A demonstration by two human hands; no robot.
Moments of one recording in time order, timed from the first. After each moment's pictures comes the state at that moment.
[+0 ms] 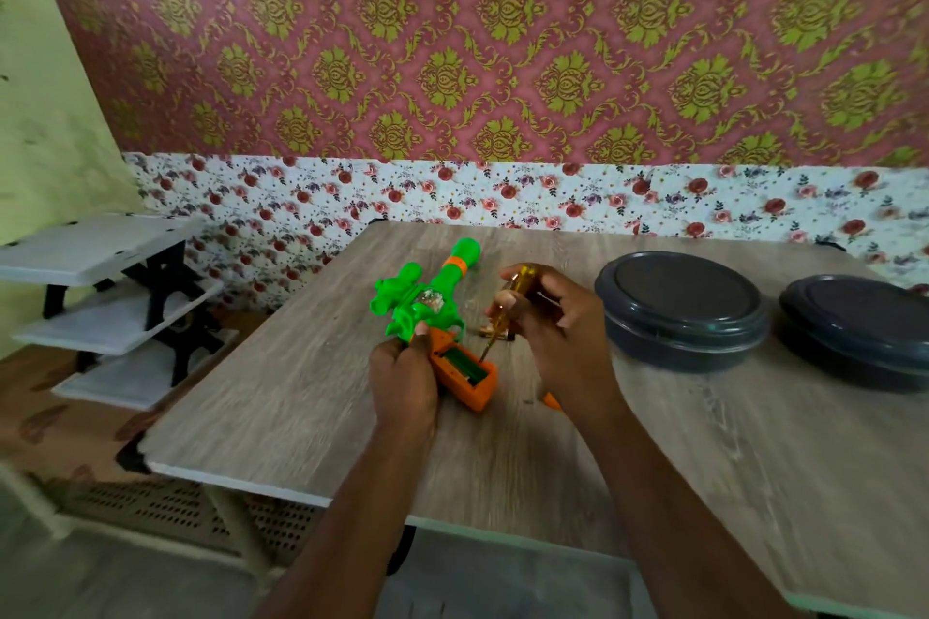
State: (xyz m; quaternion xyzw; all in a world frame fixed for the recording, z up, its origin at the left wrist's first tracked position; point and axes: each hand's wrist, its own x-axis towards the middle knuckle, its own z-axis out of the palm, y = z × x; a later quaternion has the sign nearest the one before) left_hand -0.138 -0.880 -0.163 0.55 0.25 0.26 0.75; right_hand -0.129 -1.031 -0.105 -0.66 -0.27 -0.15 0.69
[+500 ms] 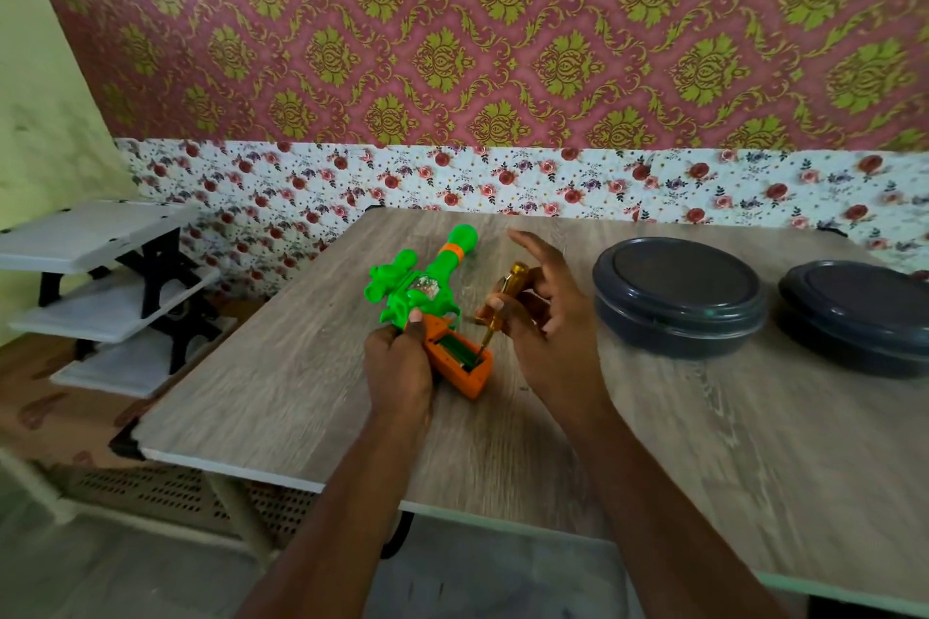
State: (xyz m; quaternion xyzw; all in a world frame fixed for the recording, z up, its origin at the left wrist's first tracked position) left_hand -0.134 -0.875 -0.173 0.55 0.25 0.27 0.75; right_hand -0.141 -1.028 -0.113 -0.69 -0.27 -0.19 0.64
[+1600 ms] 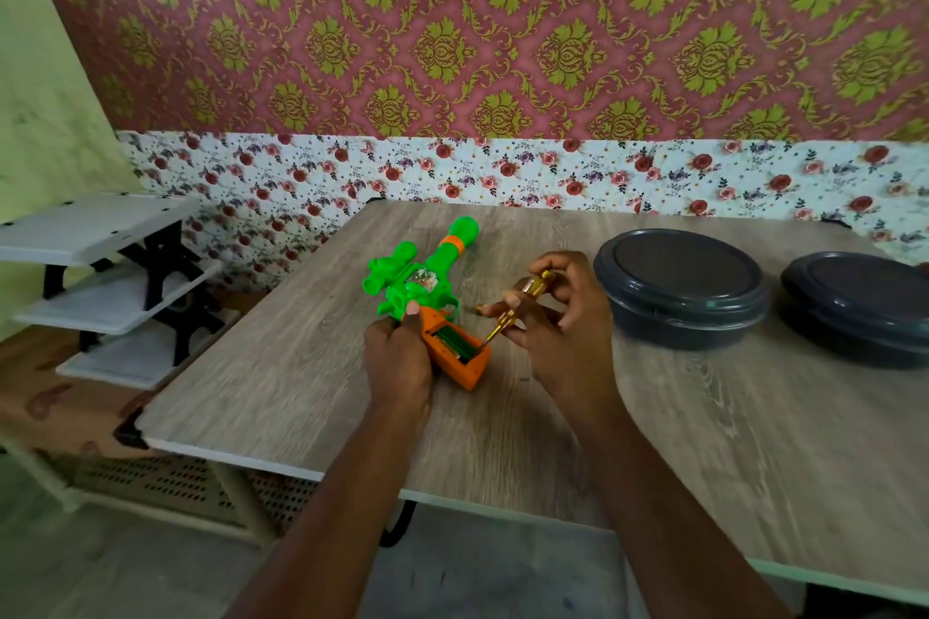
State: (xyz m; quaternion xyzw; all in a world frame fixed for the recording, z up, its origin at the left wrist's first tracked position) left_hand -0.135 -0.875 -0.169 0.55 0.26 0.26 0.75; right_hand -0.146 -1.034 -0.116 -0.66 -0.18 -0.14 0.72
